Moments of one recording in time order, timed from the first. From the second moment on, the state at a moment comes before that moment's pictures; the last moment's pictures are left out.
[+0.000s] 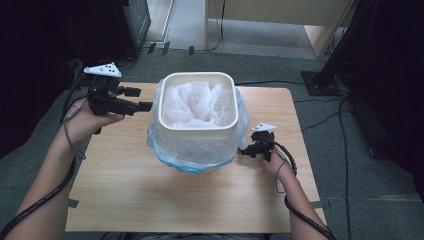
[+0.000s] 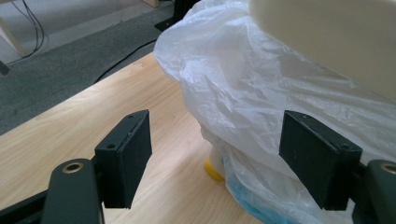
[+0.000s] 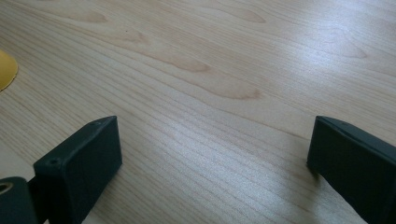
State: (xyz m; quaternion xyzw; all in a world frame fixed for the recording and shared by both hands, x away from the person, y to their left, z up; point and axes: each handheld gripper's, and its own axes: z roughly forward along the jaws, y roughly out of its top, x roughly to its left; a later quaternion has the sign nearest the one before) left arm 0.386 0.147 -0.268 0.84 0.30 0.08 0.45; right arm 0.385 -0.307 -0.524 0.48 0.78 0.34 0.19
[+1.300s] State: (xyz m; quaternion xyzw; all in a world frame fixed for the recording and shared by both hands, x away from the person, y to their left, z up) left arm 0.406 0.128 -0.217 0.83 0.27 0.08 0.48; right arm 0.385 -0.307 -0.524 0.48 0.78 0.34 0.19
